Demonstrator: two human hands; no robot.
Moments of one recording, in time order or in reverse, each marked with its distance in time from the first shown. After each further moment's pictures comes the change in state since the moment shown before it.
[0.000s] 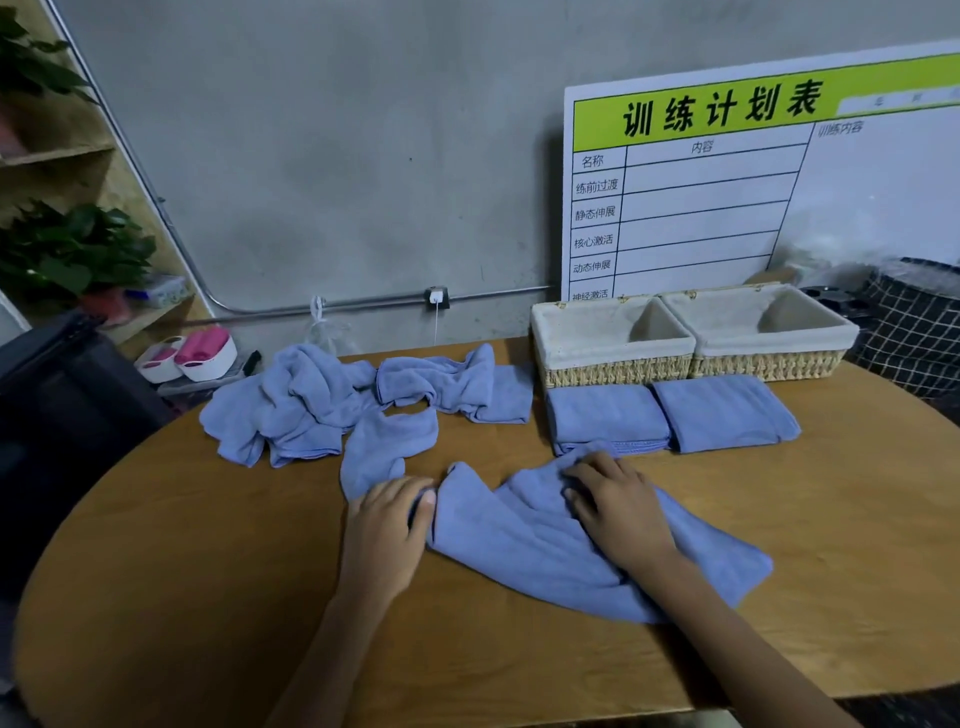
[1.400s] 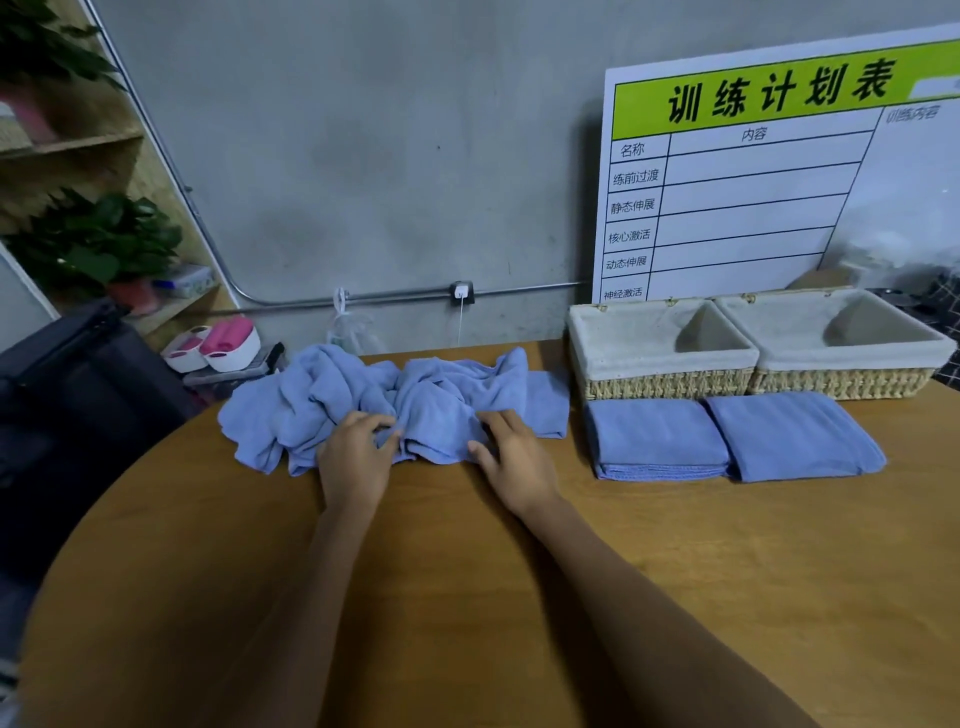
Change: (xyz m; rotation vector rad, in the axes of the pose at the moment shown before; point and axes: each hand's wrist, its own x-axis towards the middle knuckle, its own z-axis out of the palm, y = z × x) left_hand 0.104 -0.073 -0.009 -0.026 0.195 -0.257; right_hand 0.115 -0.113 0.072 0.441 -0.051 -0.070
